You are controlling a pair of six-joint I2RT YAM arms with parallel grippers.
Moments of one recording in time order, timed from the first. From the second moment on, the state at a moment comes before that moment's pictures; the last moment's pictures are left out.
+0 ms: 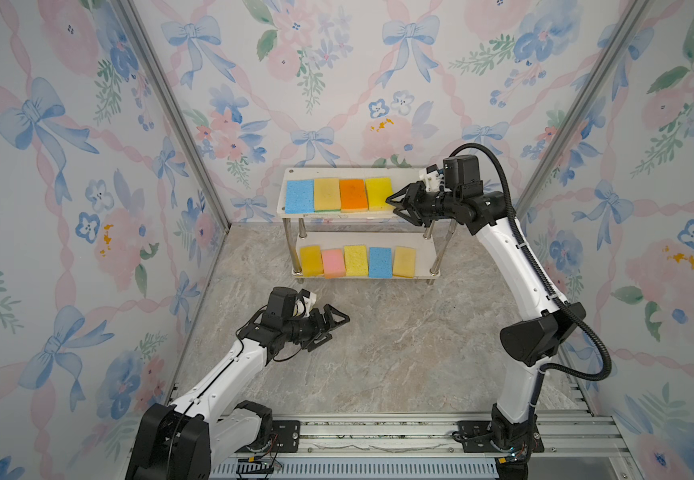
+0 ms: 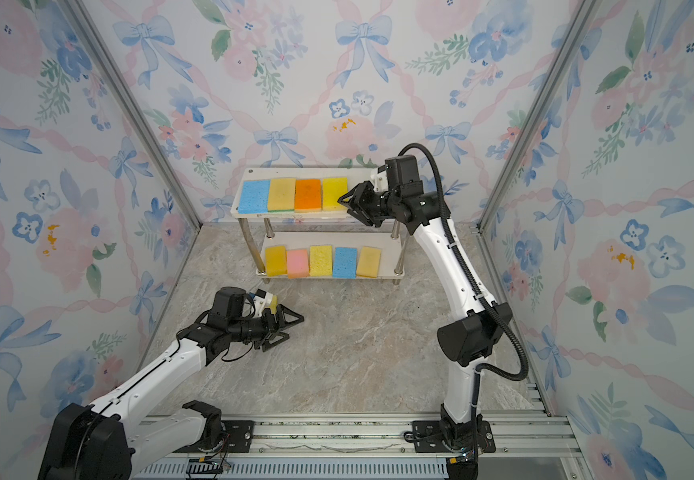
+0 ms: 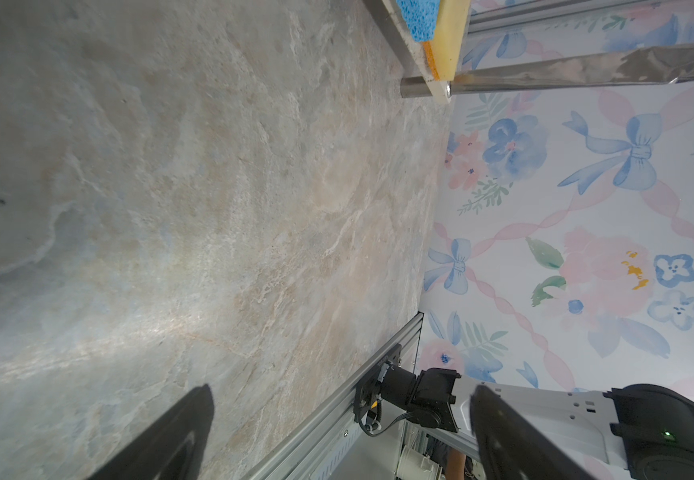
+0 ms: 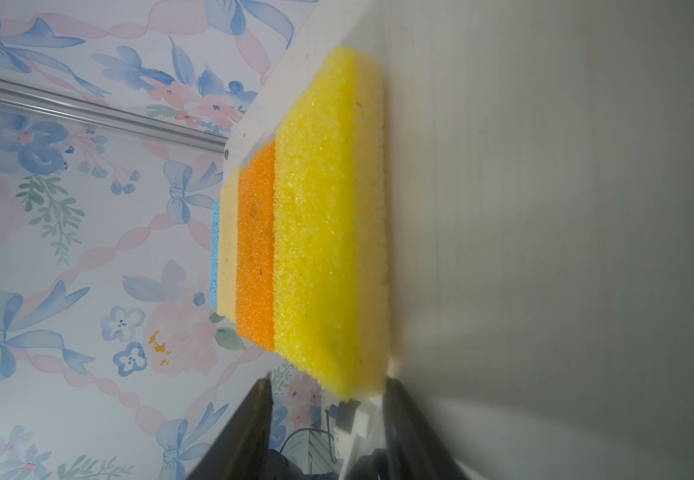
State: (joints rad) left arm -0.31 1.08 0.59 -0.29 0.70 -0.92; right arm 0.39 1.92 2.27 -0.87 -0.51 0.92
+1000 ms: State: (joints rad) left arm -0.26 1.29 0.98 -0.71 0.09 -0.50; right arm 0.43 1.42 1.65 -0.66 -0.50 0.91
